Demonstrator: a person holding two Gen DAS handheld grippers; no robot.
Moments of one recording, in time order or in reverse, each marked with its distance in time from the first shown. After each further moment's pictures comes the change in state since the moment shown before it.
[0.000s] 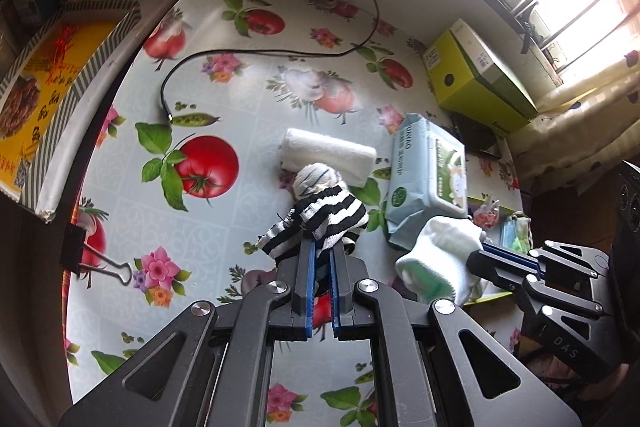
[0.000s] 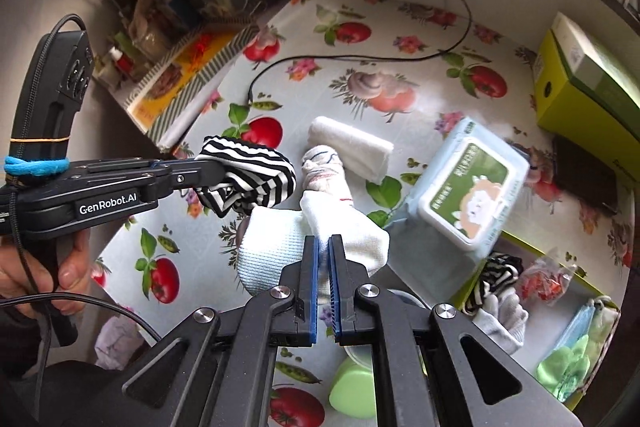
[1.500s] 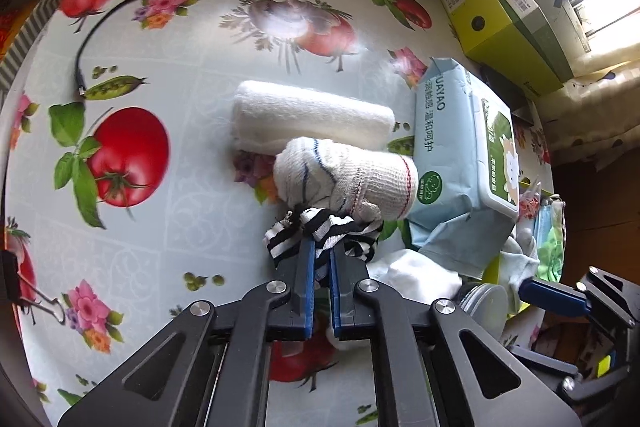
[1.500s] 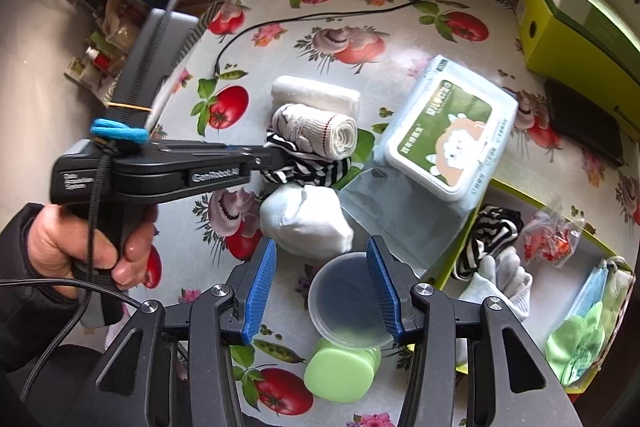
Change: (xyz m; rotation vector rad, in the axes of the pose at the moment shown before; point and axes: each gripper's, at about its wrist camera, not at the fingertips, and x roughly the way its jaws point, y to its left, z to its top) left arm 0.106 -0.006 0.014 0.006 0.170 0.011; right arm 0.039 -0.025 -0.016 0.057 0.136 0.016
